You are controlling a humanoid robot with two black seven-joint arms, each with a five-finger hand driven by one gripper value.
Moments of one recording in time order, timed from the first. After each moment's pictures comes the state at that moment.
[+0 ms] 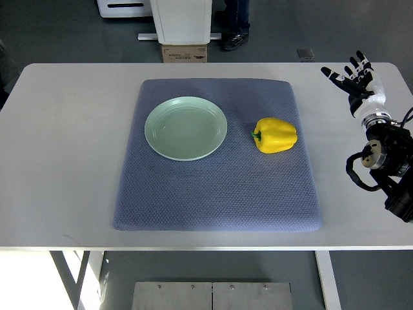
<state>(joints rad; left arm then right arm) -0.01 0.00 -0.17 -0.20 0.04 0.15 0.02 0.87 -0.21 0.59 0.50 -0.09 -0.06 0.46</state>
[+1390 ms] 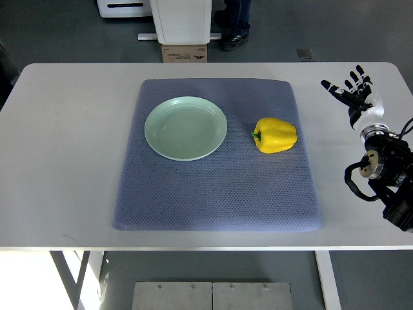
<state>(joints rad) -0.01 0.00 -0.17 -0.19 0.04 0.15 0.03 0.84 -0.19 0.59 0.49 -0.09 -0.07 0.46</state>
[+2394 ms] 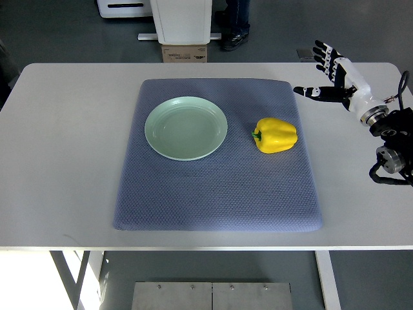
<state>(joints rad) -0.01 0.00 -0.17 -0.19 0.04 0.15 0.03 1.00 -0.36 0.12 0.60 -0.37 0.03 0.61</state>
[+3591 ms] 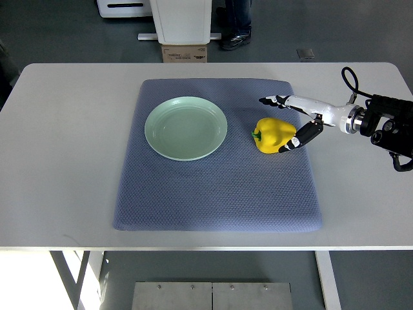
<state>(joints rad) -0.01 0.00 -0.17 -0.19 0.04 0.15 0.03 1.29 -0.37 -0.52 0.75 -0.52 0.07 0.61</state>
